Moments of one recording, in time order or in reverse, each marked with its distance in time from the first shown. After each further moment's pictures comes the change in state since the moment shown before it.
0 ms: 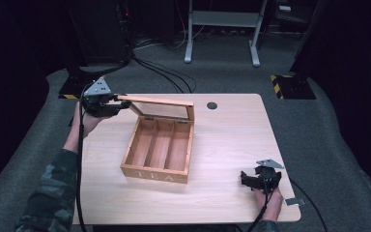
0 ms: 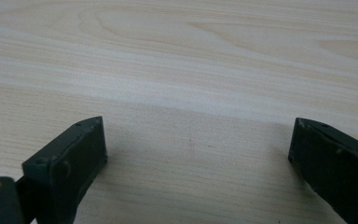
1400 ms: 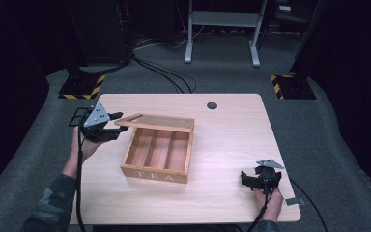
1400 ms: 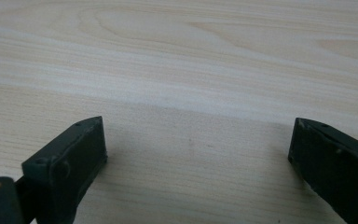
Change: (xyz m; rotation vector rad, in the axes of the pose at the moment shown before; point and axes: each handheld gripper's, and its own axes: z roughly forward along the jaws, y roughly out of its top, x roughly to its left) left arm -0.054 -0.051 -0.015 0.000 0.071 0.039; right arm 0.000 0.000 0.000 0.001 -0.001 0.000
